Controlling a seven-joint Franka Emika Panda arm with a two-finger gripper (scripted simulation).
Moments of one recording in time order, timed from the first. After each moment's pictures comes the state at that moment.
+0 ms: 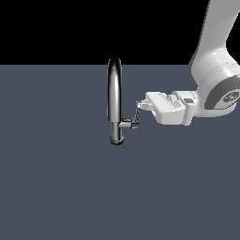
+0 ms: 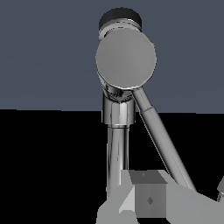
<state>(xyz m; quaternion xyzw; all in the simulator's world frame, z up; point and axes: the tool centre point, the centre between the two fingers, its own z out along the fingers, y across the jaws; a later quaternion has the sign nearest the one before) -0.022 -0.063 0.167 -0.51 0.50 0.49 0.50</state>
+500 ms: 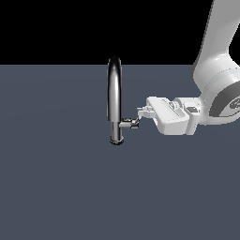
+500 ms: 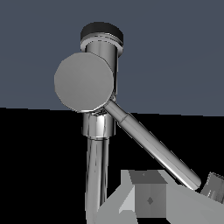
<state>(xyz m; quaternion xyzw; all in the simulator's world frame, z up) -0.047 -0.064 0.152 -0.51 0.49 0.49 0.51</state>
